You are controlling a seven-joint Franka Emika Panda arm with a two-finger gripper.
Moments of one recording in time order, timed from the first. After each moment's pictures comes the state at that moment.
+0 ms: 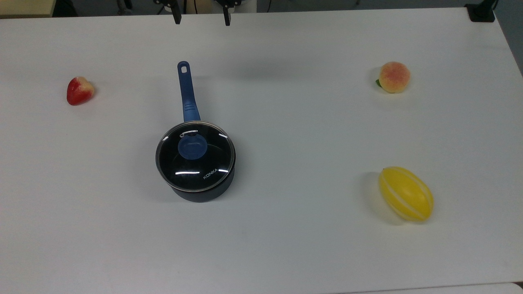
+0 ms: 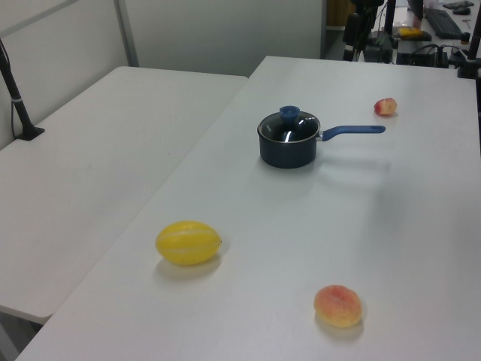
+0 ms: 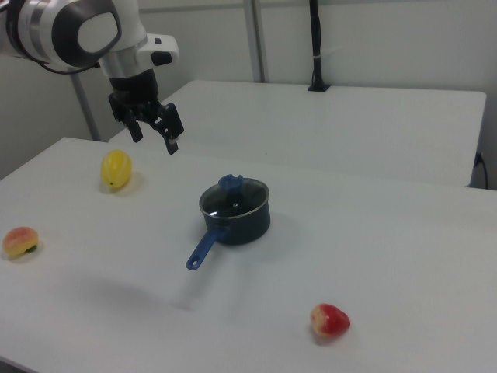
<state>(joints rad) 0.06 0.00 -0.04 -1.65 0.06 1.77 0.05</state>
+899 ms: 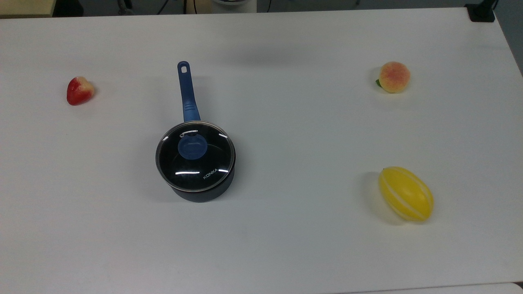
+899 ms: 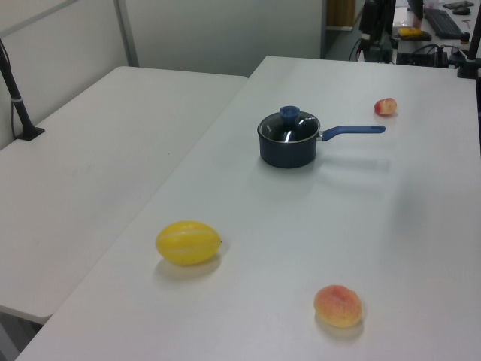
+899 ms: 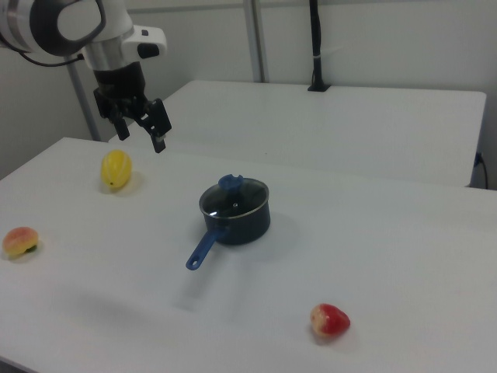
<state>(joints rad) 0.06 -0.07 -0.04 -1.67 0.06 1.69 0.05</state>
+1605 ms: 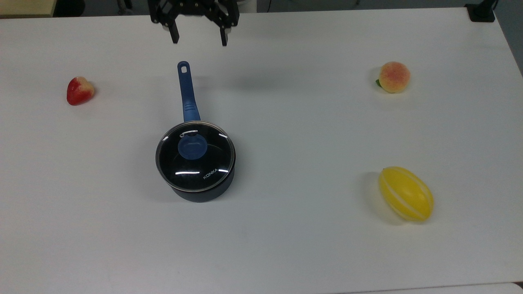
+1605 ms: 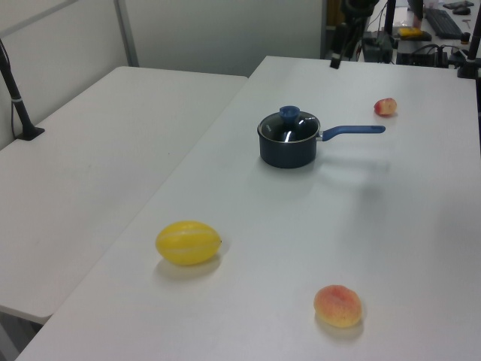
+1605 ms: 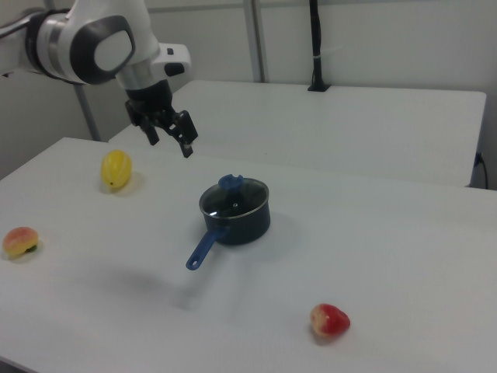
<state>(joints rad) 0.06 0.04 -0.04 -1.68 0.06 1.93 0.07</state>
